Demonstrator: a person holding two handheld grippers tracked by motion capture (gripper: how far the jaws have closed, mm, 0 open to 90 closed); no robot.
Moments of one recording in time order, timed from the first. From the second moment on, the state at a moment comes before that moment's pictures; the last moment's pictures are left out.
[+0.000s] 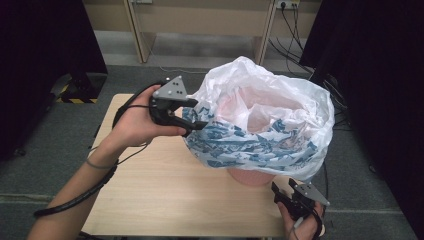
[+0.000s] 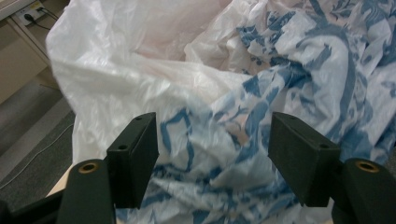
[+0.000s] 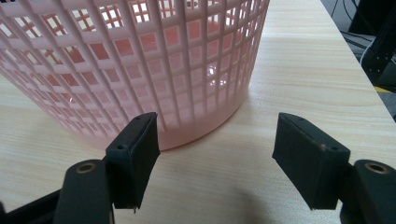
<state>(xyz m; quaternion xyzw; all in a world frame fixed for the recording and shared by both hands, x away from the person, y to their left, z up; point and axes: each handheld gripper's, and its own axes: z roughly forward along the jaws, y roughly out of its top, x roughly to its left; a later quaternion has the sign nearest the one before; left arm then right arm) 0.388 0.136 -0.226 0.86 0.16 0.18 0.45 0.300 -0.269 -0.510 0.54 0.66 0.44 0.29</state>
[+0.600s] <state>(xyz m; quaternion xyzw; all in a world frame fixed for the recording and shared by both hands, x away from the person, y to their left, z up) 0.364 0.196 -0.264 0.86 0.19 0.19 0.43 0.300 -0.268 -0.509 0.54 0.66 0.44 0.29</state>
